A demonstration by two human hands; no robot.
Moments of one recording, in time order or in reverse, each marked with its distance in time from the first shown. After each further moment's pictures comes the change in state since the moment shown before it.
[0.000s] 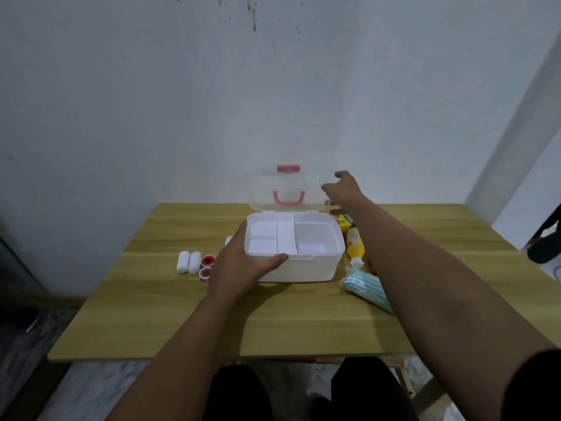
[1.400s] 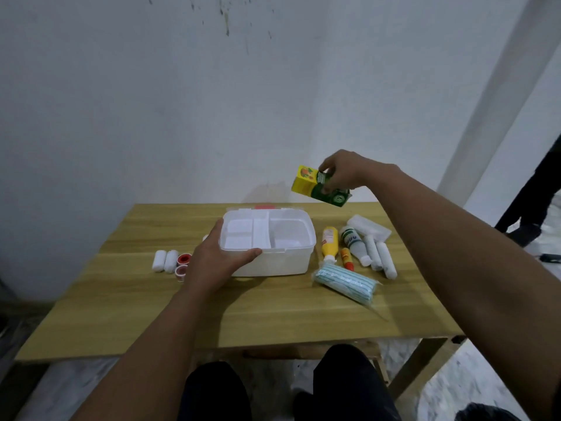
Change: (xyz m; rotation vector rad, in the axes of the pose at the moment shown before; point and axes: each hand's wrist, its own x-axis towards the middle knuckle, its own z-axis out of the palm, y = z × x) left_hand 0.003 -0.001 0.003 -0.014 -0.038 -0.041; right_hand -0.022 -0.042 -0.101 -0.801 -0.217 -0.317
